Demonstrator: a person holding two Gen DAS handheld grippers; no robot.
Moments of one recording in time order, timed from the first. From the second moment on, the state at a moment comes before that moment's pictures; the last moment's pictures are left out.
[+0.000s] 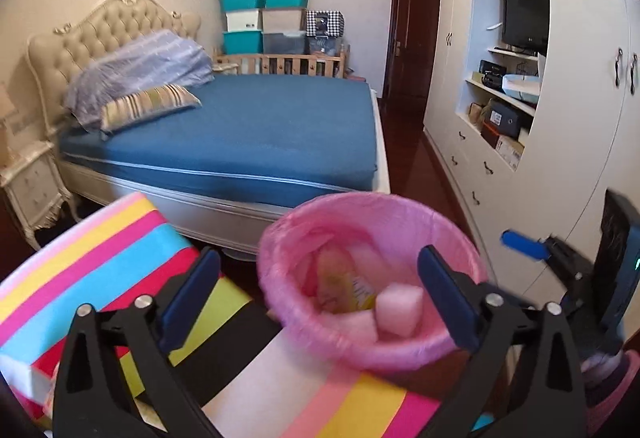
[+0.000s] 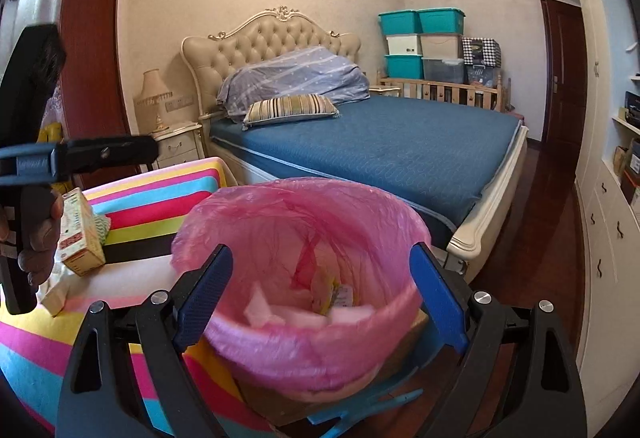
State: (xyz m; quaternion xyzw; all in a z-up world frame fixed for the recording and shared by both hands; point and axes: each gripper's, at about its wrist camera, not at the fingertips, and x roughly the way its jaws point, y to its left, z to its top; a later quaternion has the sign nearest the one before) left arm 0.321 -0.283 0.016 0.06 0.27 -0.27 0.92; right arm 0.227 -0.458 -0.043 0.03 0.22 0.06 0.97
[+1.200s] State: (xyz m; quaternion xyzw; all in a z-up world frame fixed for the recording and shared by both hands) left arm 0.089 -0.045 -0.039 0.05 0.26 -0.08 0.96; right arm 0.153 -0.251 -0.077 -0.03 0.30 0.19 0.94
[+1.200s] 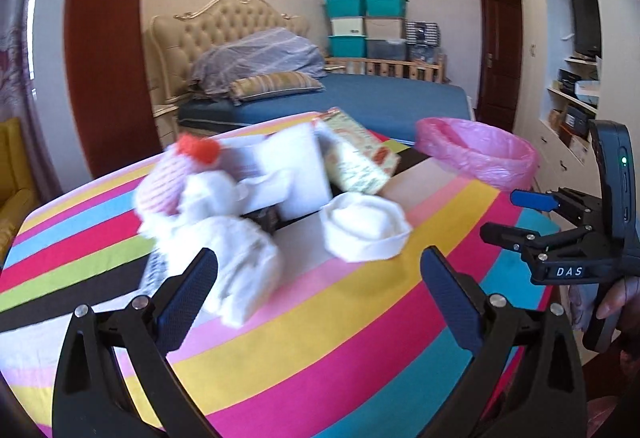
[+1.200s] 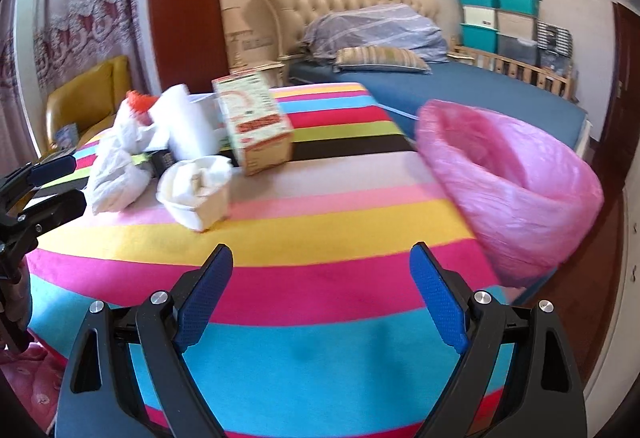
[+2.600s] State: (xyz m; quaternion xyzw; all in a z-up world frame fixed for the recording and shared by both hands) left arm 0.123 0.015 -0.045 -0.04 0.33 0.01 0.94; right arm 0.174 -0.172 -0.067 -0.05 0.33 0.26 0.91
